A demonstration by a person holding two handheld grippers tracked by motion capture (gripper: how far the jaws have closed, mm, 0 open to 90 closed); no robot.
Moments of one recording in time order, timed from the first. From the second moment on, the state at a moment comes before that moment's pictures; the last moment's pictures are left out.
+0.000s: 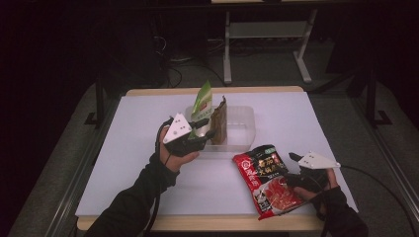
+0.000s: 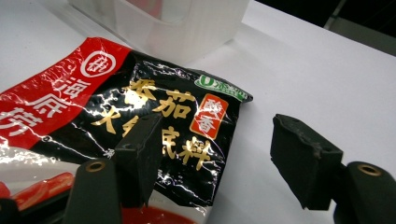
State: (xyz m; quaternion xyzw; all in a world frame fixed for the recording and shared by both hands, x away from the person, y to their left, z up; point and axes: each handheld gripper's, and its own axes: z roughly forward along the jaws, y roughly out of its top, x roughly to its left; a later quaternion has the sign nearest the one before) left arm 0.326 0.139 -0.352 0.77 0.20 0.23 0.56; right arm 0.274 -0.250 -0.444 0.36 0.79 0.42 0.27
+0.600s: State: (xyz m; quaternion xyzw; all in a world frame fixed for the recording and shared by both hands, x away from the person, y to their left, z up) left arm 0.282 0.207 -0.397 0.82 0.19 0.22 0.50; right arm 0.275 -0.249 -0.444 0.36 0.79 0.42 0.26
